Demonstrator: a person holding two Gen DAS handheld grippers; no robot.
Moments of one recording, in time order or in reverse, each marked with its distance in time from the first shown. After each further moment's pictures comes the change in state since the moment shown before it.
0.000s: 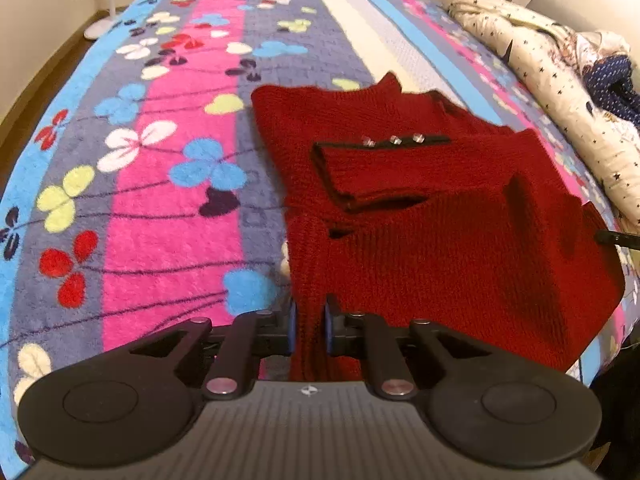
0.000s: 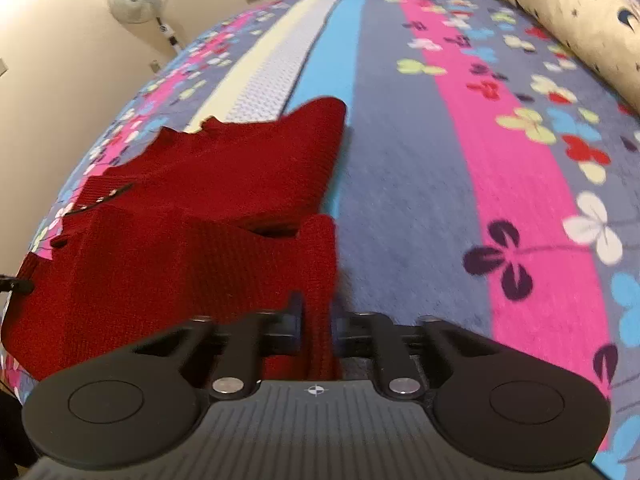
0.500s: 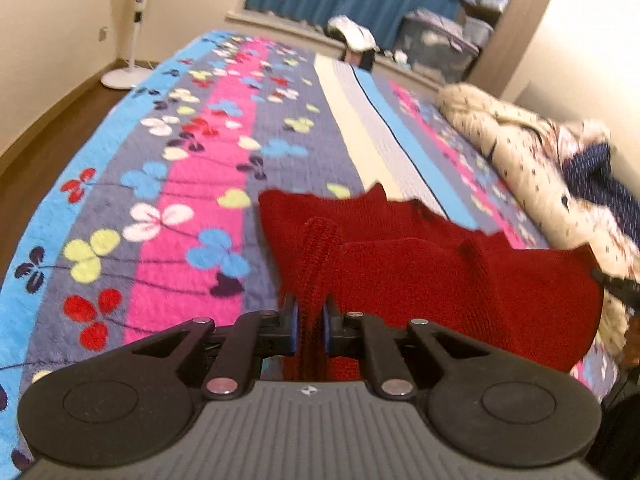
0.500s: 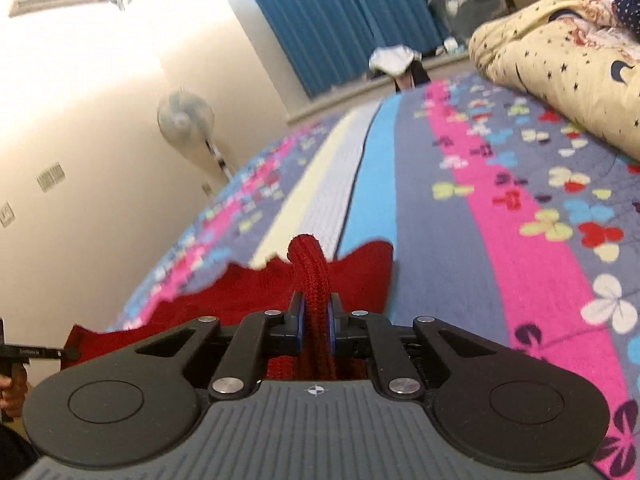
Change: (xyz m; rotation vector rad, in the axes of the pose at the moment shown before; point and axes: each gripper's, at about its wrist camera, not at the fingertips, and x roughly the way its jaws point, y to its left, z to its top) left arm -0.056 0.014 0.008 -0.117 -0.273 -0.056; right arm -0.062 -0.010 0.016 0.112 -0.374 0.161
